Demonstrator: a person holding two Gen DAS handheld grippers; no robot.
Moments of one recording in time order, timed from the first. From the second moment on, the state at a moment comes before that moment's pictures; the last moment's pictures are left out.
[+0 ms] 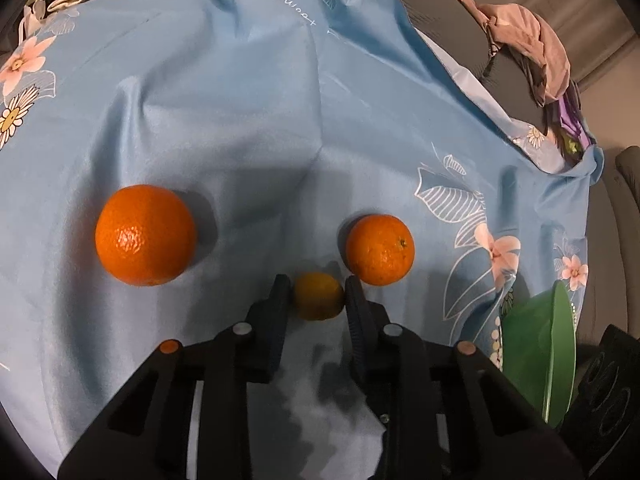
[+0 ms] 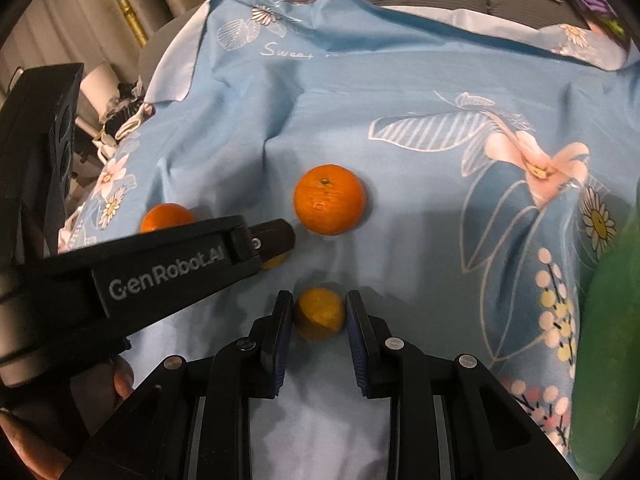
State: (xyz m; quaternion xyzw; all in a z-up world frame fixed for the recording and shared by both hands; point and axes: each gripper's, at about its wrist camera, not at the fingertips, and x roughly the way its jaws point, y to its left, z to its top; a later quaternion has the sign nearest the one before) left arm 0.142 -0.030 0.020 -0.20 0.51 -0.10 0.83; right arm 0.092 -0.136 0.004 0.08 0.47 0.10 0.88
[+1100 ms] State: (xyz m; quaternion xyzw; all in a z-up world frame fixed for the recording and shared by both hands) left arm 0.028 -0.012 0.087 -0.17 0.40 -0.05 0.90; right arm 0.042 -0.195 0.049 0.17 0.41 0.06 0.89
